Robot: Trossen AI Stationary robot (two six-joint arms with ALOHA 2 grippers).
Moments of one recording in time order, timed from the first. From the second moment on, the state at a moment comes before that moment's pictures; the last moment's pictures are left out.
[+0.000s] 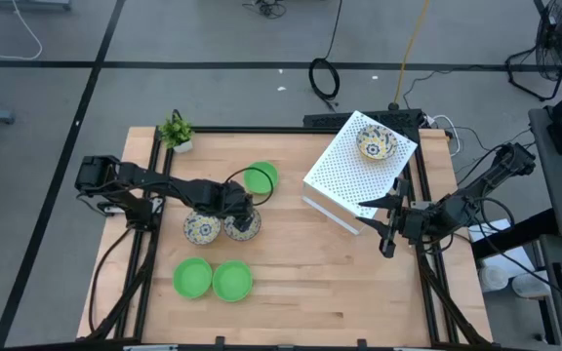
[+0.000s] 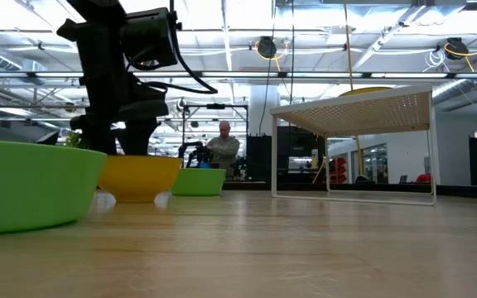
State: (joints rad) left arm 0.00 1.55 0.88 -0.70 -0.23 -0.90; right arm 0.64 0.73 0.58 0.30 0.75 -0.63
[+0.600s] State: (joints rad) left arm 0.00 1.55 0.87 -0.70 -0.22 -0.89; right arm 0.64 0.73 0.58 0.30 0.75 -0.64
